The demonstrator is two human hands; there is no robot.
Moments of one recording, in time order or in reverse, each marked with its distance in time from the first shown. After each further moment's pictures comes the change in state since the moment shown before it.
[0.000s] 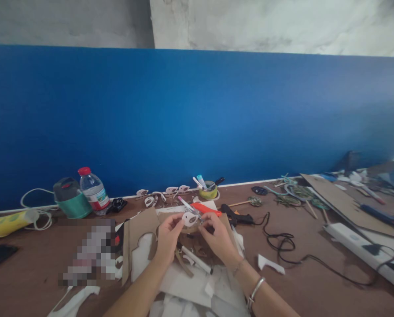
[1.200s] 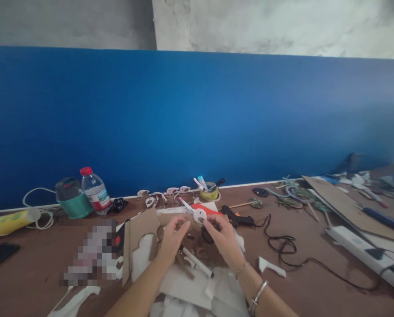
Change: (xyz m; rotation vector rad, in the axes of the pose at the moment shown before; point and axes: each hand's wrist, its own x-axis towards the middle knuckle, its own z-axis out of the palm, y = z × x) left_hand 0.007 -0.016 -0.006 0.231 -0.104 0.070; right_hand 0.001 -0.014 -0.009 0.104 0.139 0.156
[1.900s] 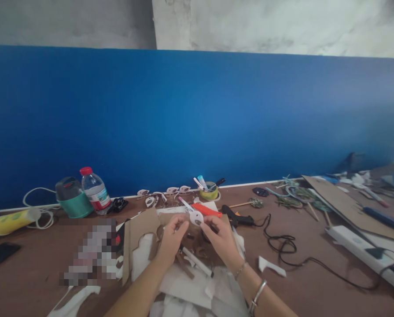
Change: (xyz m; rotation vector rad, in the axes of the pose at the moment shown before) left_hand -0.003 0.004 0.000 -0.027 -0.041 -0.024; right_hand -0.004 0.002 0.003 -0.036 -0.054 -0.099
